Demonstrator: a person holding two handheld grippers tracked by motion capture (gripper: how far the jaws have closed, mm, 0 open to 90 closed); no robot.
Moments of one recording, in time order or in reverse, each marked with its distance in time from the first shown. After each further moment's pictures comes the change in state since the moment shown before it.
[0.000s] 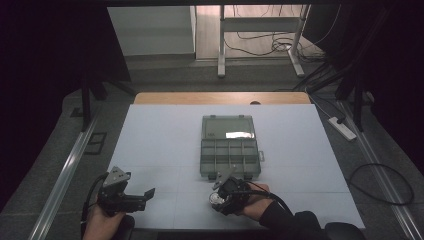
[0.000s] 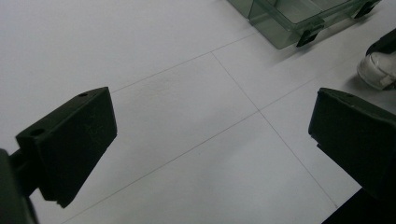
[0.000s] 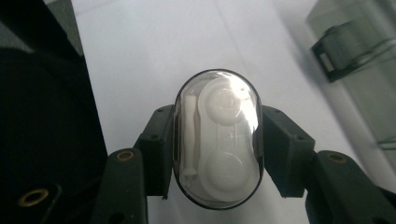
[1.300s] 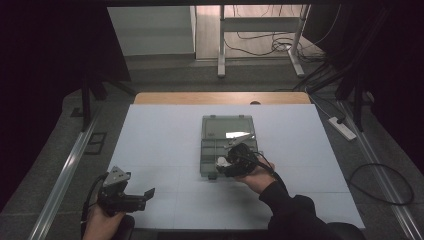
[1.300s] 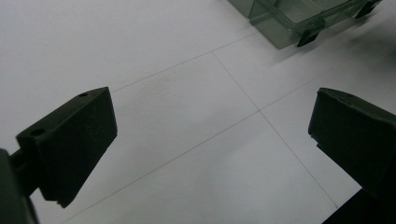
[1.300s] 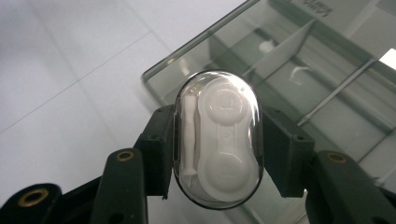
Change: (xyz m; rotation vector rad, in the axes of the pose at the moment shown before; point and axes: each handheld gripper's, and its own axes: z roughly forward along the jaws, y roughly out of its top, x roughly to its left) left arm 0.000 0.000 0.000 0.003 -0.001 -0.002; right arm -0.075 0.021 -0.020 -0.171 -0.153 0.278
